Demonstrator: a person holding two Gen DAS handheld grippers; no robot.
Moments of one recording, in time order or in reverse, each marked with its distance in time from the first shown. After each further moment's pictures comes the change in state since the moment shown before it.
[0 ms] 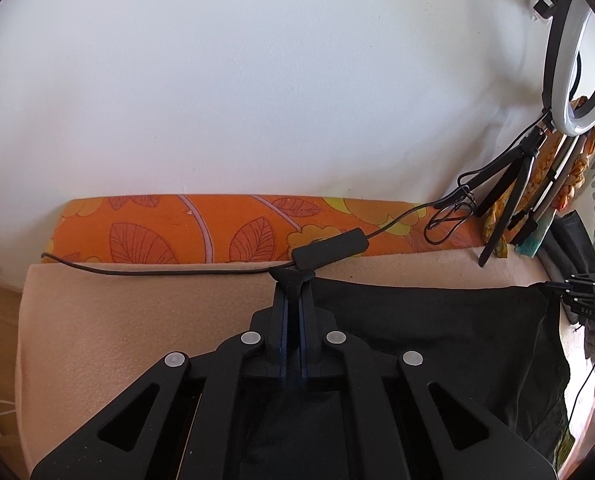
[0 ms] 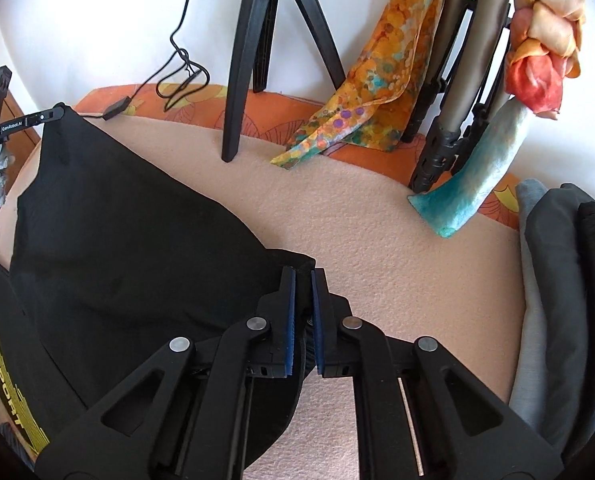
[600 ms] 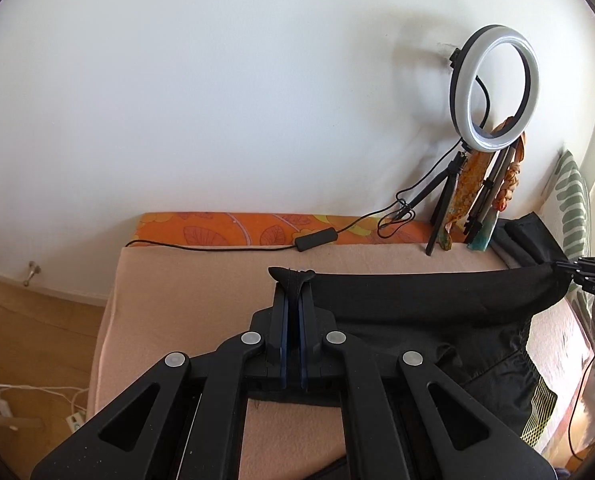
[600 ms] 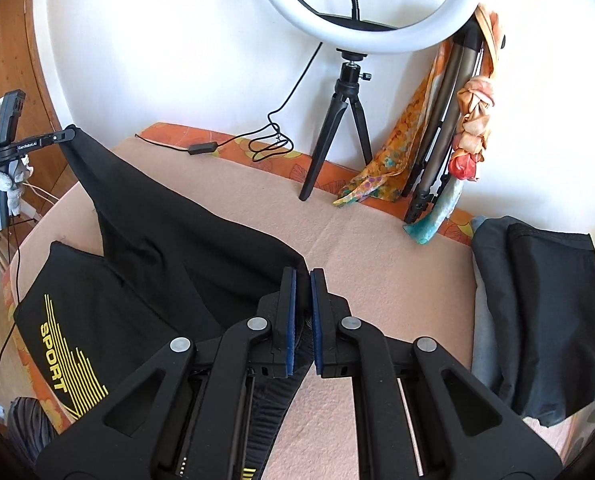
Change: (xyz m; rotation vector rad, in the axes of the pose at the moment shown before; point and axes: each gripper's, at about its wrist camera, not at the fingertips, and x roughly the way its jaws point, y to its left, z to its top) left arm -0.172 0.000 -0.070 0.026 -0.164 0.010; right arm -0.164 0.069 -0.057 -0.094 -0.197 -0.017
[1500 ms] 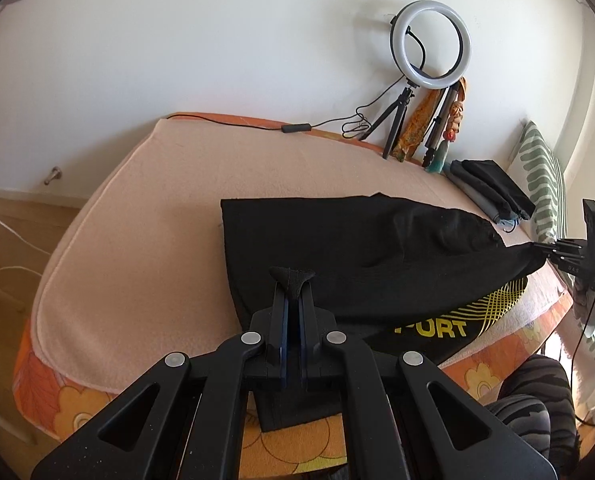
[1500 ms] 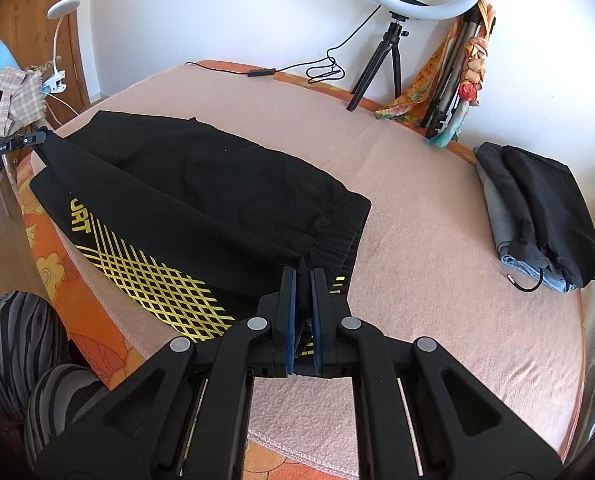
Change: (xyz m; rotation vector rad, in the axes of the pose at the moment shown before) left arm -0.119 -0.044 -0.229 -0.078 0.010 -0.036; right arm -0.071 0.090 -0.158 -0.098 0.027 -0.053
